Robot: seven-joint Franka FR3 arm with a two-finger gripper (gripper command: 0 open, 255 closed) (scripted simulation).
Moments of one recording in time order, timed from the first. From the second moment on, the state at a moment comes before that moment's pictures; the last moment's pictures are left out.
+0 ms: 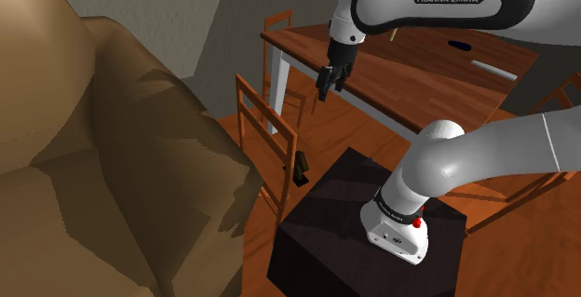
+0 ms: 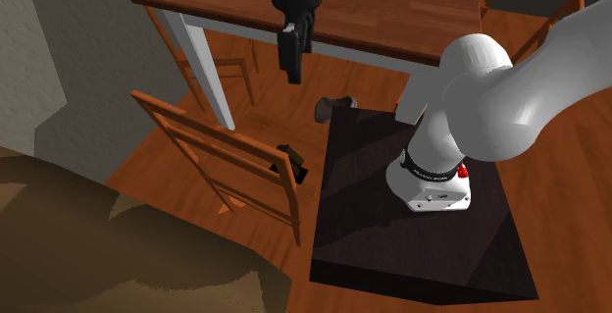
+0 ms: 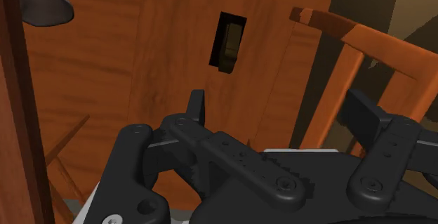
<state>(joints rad) -0.02 -0.75 -0.02 -2.56 0.01 1.77 0.00</state>
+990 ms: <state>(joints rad) -0.05 -0.42 -0.01 -2.88 0.03 2.49 0.09</state>
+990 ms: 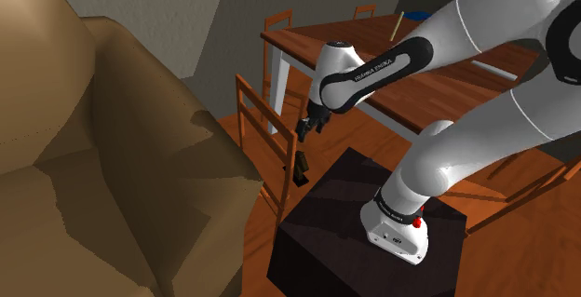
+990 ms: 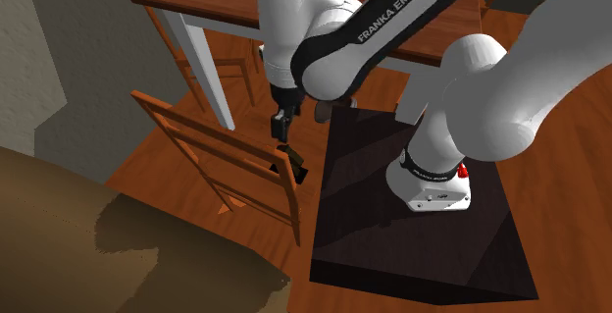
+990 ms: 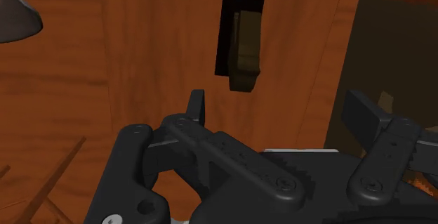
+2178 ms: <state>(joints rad) -0.04 0.01 -0.01 -2.88 0.09 2.94 0.08</state>
